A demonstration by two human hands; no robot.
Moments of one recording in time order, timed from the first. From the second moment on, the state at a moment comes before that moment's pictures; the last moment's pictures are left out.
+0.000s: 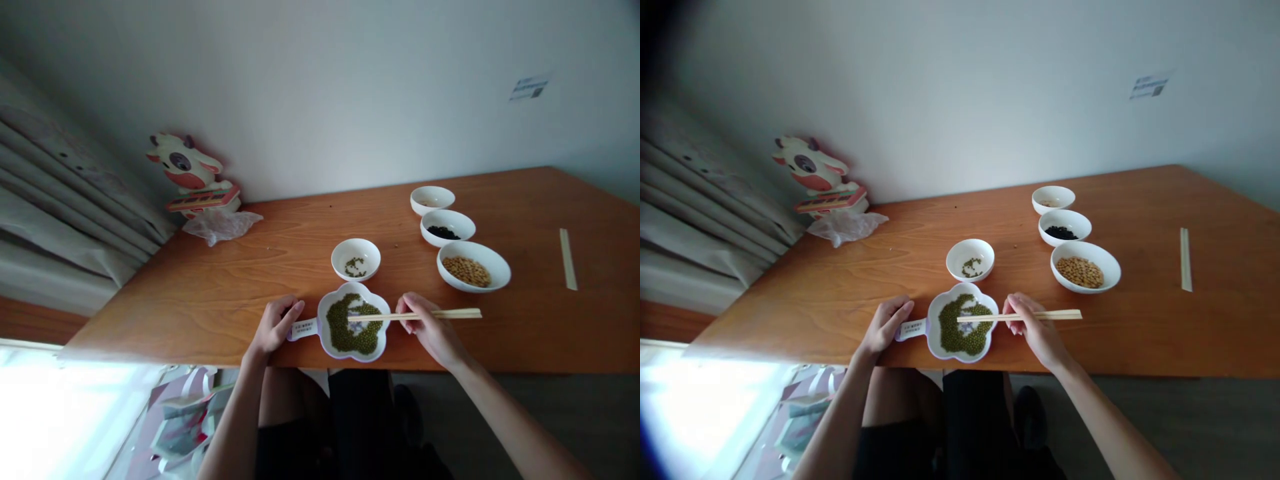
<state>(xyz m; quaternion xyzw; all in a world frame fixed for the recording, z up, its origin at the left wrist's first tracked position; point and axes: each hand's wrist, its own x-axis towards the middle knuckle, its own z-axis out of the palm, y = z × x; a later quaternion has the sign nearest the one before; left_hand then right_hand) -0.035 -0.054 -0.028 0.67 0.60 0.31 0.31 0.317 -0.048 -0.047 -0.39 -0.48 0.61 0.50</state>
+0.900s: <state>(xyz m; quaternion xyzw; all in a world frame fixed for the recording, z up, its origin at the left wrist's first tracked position) -0.034 -0.055 -0.043 0.69 0.57 0.35 0.28 0.327 -0.042 -0.080 -0.39 -0.53 0.58 0.48</state>
